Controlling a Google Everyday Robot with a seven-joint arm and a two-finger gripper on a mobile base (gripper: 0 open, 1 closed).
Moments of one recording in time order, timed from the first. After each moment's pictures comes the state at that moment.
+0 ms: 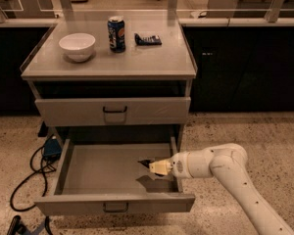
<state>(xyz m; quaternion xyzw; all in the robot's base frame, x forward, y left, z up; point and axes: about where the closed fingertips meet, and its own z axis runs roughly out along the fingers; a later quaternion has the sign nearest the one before) 0.527 -0.062 0.580 -0.16 0.87 0.37 0.27</state>
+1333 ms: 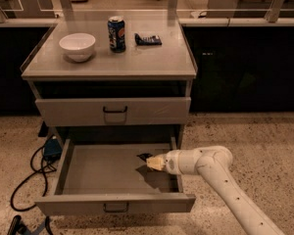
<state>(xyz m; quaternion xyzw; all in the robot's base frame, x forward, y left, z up) 0.582 -0.057 0.530 -0.16 0.87 0.34 0.32</state>
